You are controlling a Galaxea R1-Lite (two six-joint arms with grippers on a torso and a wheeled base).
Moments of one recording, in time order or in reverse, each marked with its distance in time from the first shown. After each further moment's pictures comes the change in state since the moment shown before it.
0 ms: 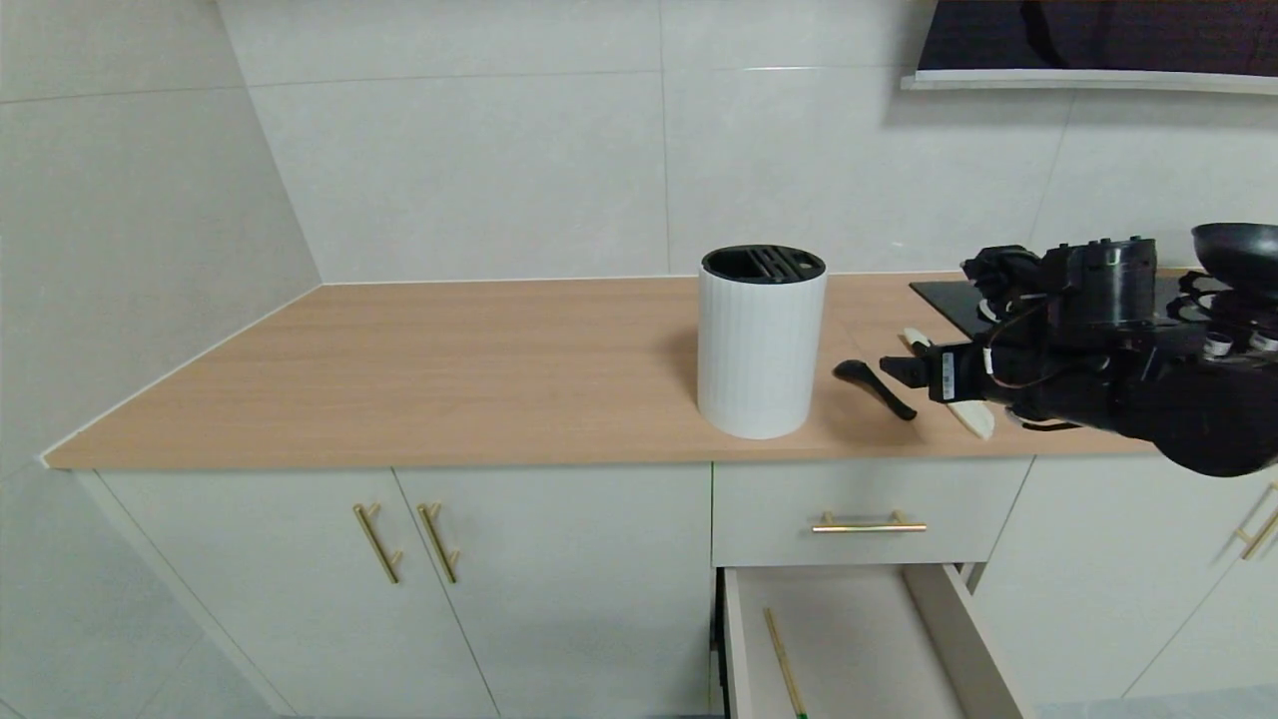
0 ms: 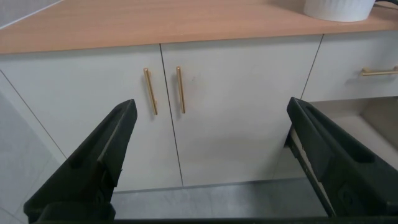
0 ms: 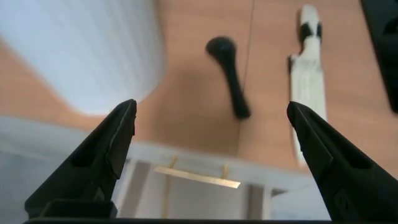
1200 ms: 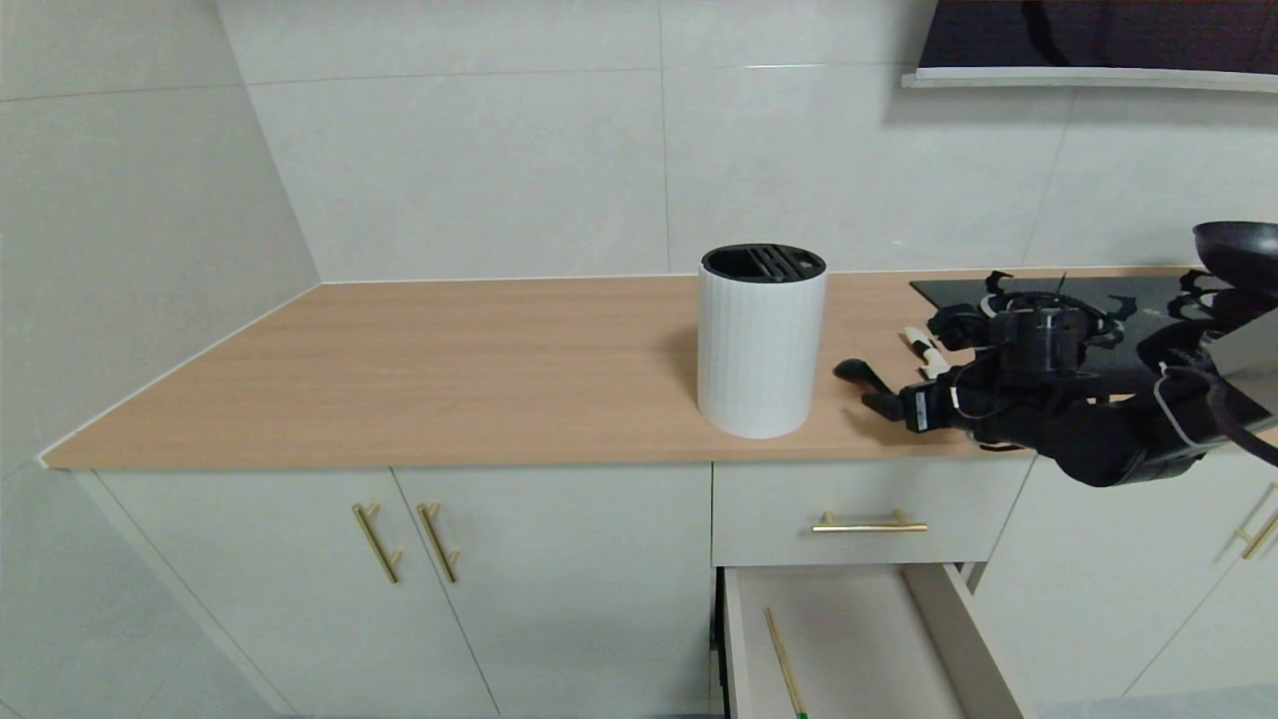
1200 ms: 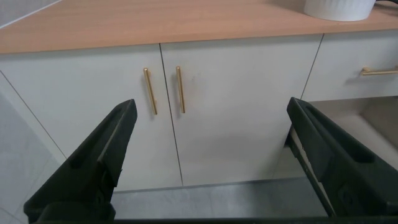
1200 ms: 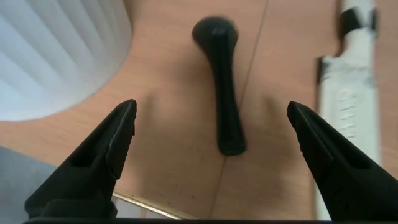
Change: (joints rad) left arm 0.000 0.000 0.000 0.000 0.000 0.000; right arm -0.117 0.306 -0.083 -0.196 0.222 -0.101
